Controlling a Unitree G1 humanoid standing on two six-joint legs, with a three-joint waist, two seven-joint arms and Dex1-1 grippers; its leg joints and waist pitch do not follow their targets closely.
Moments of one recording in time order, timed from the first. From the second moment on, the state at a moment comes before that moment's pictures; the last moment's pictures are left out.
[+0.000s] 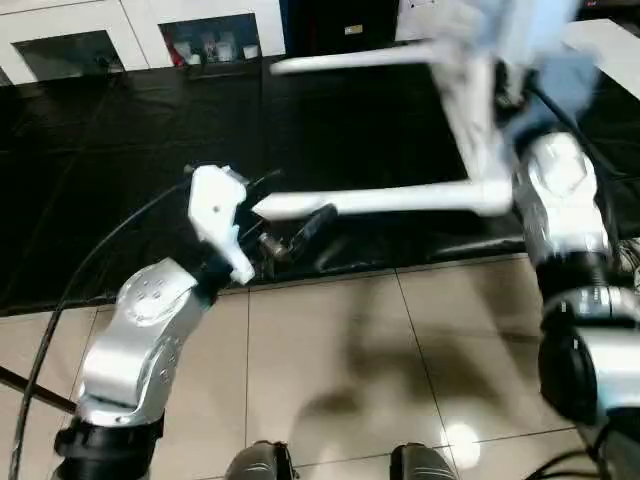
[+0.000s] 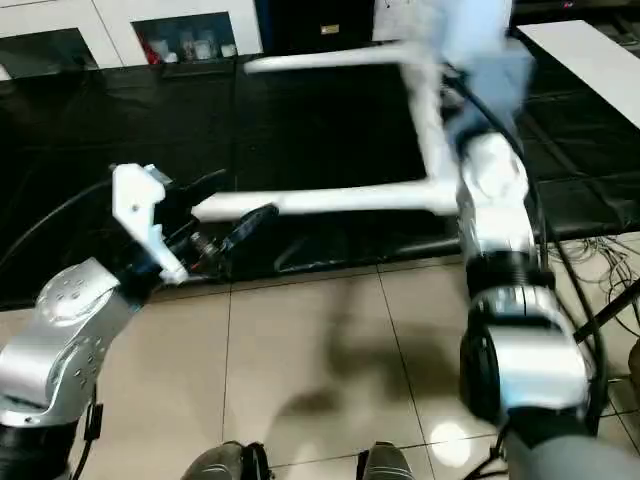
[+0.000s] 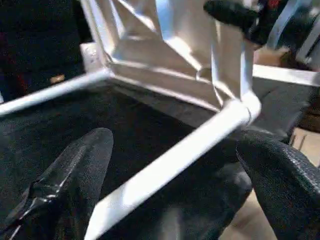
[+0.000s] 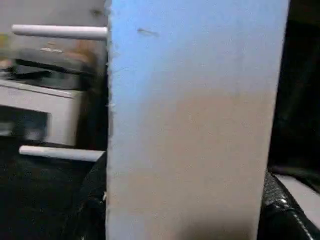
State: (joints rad) left arm -0.28 0.25 -0.04 -0.31 -0.29 0.43 -0.47; right arm -1.01 -0.34 -0.10 0.85 -0.04 -0.26 0.14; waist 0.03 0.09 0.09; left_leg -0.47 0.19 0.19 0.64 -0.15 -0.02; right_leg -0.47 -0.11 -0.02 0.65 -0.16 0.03
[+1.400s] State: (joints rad) left arm -0.43 0.31 0.00 -0.36 -0.16 0.48 -0.30; right arm -1.55 -0.60 0.19 1.15 -0.36 -0.24 0.43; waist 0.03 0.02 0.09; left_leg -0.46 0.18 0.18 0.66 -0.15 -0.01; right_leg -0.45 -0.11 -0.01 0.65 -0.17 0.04
